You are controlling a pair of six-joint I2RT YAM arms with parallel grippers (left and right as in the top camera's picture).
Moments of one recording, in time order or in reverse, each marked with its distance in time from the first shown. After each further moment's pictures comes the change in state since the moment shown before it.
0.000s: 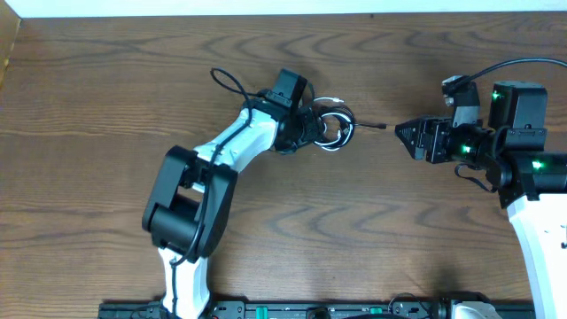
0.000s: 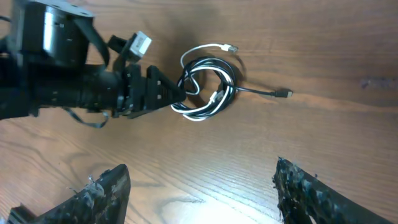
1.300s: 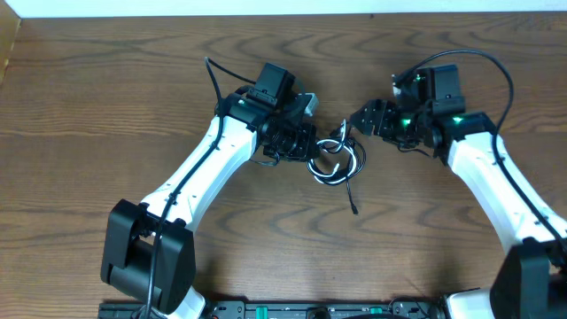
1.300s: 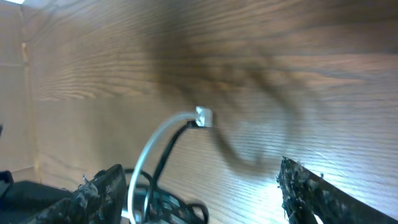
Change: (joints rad) left arm 0.001 -0.298 0.003 -0.353 0.240 0.512; right arm 0.185 0.383 0.000 0.275 0.007 0.428
